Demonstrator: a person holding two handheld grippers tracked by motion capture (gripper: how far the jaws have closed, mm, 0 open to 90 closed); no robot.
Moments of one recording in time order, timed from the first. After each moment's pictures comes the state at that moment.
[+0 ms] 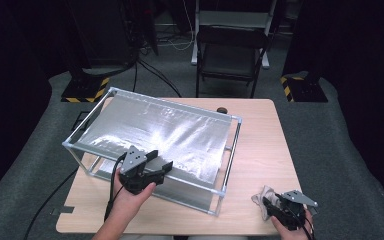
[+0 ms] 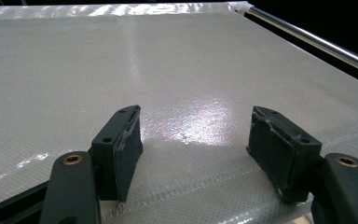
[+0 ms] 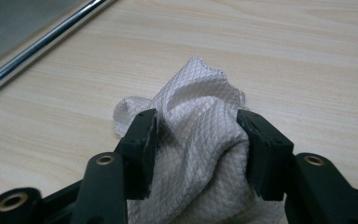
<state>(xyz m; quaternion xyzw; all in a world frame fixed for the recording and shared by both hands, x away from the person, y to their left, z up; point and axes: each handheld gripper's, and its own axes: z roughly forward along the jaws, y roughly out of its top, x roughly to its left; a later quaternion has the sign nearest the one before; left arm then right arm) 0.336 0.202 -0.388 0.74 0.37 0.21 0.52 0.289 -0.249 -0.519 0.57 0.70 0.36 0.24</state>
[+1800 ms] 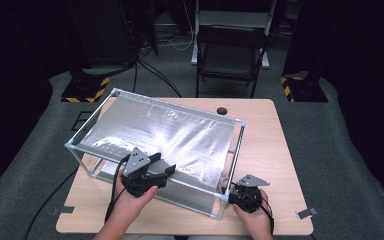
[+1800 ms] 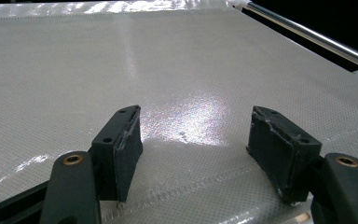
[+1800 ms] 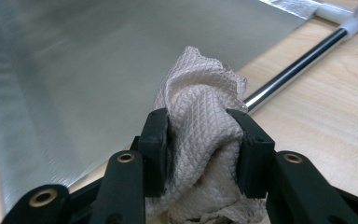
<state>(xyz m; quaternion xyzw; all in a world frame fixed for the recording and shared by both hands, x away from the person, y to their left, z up) 0.331 0.195 -0.386 0.75 0.36 0.21 0.51 0.344 -0.147 -0.521 0.44 0.78 0.42 0.16</state>
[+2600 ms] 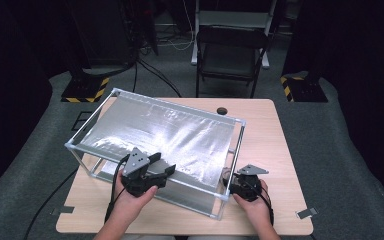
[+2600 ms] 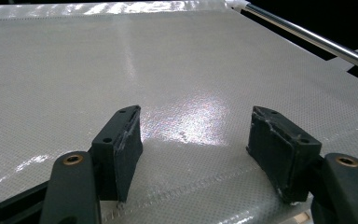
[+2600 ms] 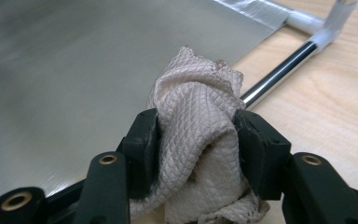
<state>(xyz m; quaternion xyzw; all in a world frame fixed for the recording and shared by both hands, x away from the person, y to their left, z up) 0.331 0.196 -0.386 0.75 0.35 0.21 0.52 0.377 -0.150 -0.522 0.46 0.77 0.40 0.16</state>
